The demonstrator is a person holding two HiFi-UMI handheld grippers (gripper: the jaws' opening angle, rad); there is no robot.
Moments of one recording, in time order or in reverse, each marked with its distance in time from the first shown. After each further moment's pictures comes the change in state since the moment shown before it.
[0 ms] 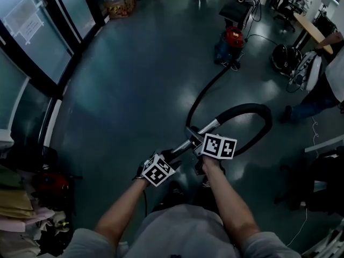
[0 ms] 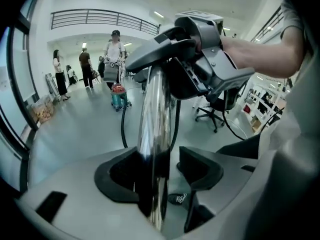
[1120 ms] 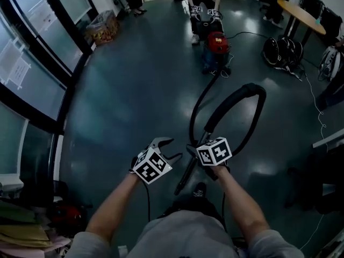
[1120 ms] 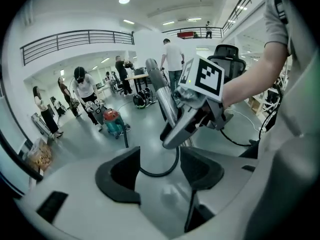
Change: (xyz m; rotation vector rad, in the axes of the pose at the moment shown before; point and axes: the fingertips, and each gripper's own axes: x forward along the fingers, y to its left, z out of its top) left arm 0.046 0.074 0.233 0.312 -0.039 0.016; right arm -0.011 -0.126 0.106 -0.416 0.287 -0.043
